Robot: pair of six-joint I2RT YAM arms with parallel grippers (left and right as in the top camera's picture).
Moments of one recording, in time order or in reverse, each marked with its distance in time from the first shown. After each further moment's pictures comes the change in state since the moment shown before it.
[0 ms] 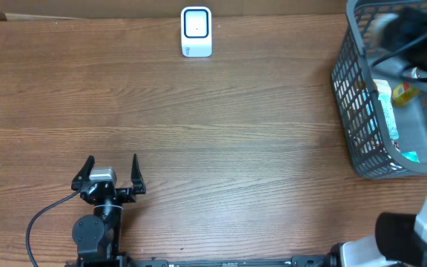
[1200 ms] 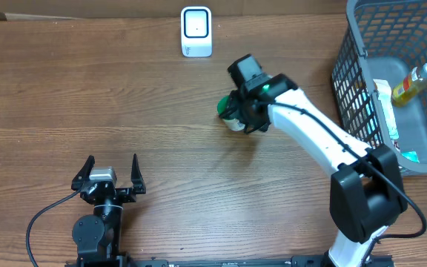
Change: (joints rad) left arm 0.000 0.000 0.000 0.000 0.000 0.000; right arm 0.562 0.220 -0.839 0.603 -0.063 0.470
